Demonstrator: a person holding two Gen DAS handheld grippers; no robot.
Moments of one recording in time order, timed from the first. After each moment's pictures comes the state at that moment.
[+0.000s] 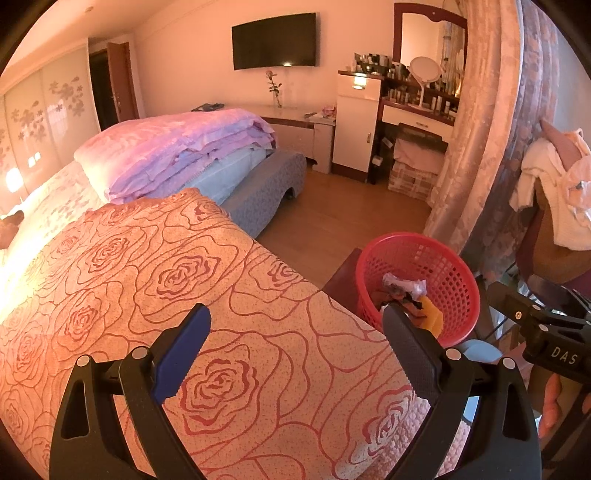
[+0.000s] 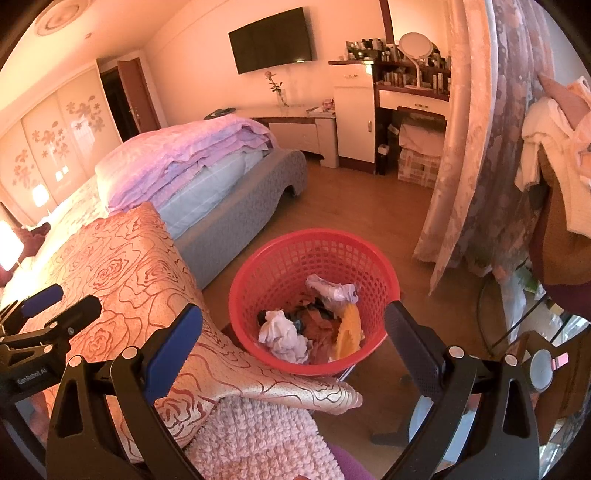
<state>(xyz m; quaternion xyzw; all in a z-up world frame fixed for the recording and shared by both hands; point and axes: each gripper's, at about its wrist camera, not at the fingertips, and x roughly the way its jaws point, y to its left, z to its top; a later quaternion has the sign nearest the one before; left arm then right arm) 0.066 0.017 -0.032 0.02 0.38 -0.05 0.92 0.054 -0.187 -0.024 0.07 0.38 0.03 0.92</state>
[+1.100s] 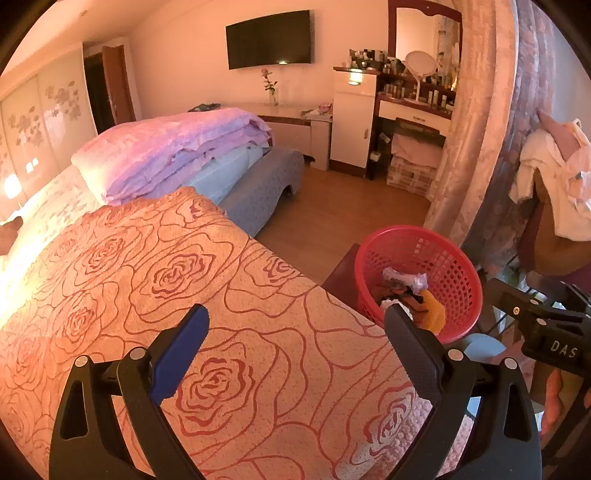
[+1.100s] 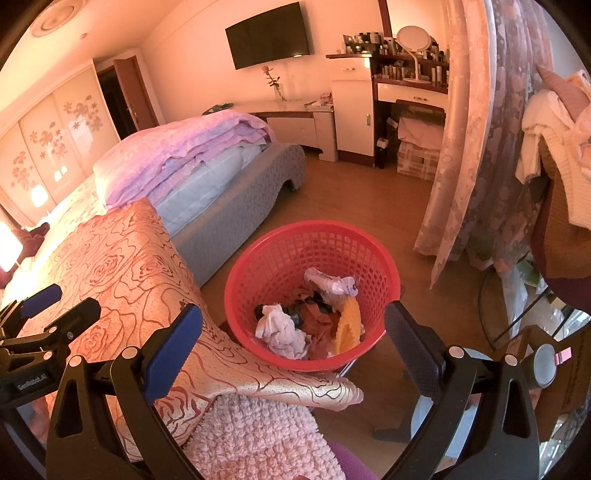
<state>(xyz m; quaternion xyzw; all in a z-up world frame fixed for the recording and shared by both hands) 0.062 0.010 -0.036 0.04 0.38 -0.05 0.92 0.052 -0.188 -0.035 0.08 0.39 0.03 0.92</state>
